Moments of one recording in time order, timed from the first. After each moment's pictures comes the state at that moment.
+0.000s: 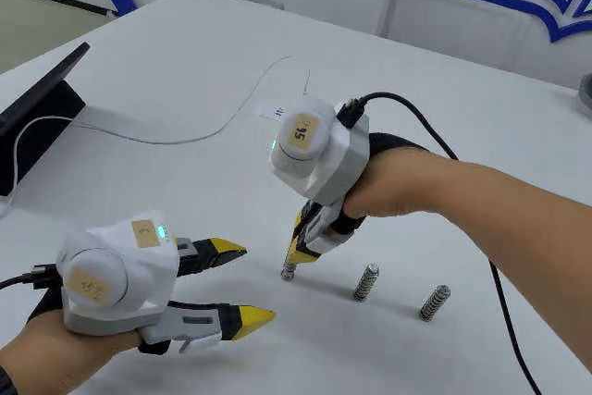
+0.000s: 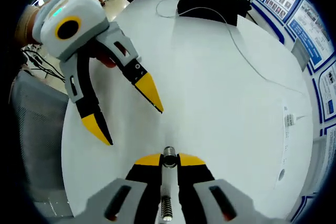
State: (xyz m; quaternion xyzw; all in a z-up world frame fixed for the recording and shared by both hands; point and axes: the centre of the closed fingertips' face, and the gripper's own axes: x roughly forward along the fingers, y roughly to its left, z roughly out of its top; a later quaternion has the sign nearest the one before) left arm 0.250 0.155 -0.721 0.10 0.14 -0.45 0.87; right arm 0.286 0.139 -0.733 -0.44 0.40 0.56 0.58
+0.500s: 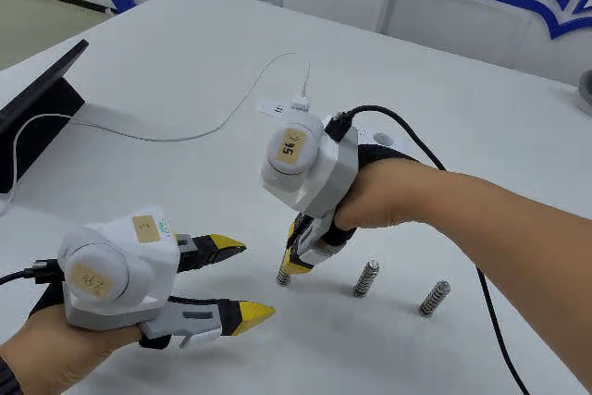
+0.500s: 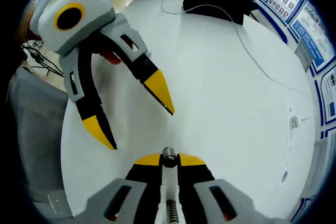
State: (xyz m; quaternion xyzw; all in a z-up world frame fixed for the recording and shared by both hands) left arm 0.252 0.154 -0.721 0.10 0.14 -0.45 0.87; right arm 0.280 0.142 -0.743 -0.44 0.40 0.57 0.57
